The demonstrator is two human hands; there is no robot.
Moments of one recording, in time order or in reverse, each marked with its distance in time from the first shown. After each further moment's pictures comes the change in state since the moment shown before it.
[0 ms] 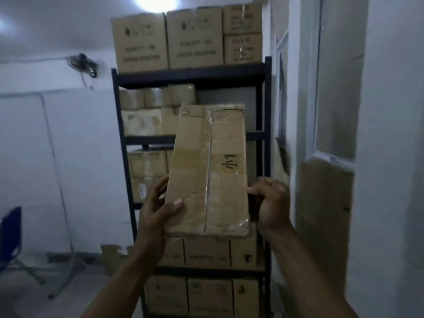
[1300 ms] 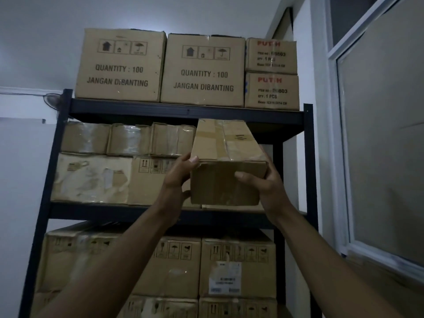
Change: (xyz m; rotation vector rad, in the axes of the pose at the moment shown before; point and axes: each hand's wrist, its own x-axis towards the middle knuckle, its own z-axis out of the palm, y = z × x) left_hand 0.518 -0.125 0.003 0.036 -0.265 0.220; right_hand 0.471 0.161 0.073 -0.227 -0.351 -0.336
